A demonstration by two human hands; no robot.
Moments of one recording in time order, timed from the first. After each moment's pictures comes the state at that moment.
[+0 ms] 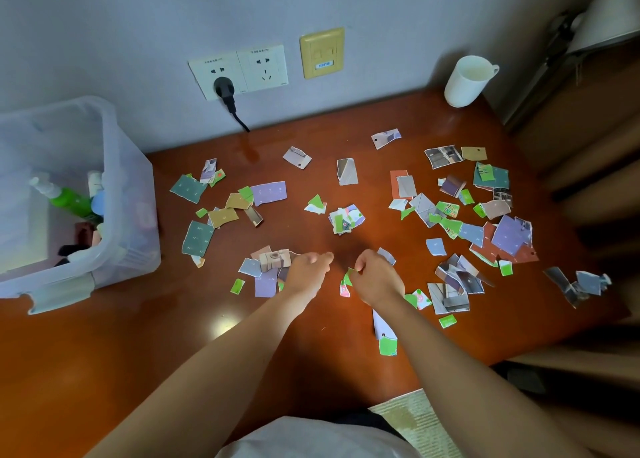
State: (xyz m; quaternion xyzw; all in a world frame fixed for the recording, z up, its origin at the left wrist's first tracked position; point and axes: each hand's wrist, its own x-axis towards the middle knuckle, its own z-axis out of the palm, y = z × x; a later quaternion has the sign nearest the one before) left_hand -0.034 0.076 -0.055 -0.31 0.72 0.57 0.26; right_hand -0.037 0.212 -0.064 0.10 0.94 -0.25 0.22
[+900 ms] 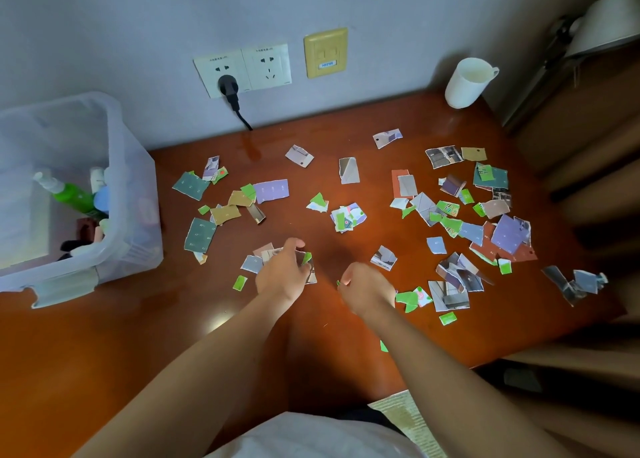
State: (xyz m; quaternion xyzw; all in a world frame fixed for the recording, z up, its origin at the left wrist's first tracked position) left_hand -0.027 0.034 -0.064 -0.15 0.93 0.28 0.17; right_hand -0.018 0.191 -0.060 0.07 0.95 -0.18 0.25
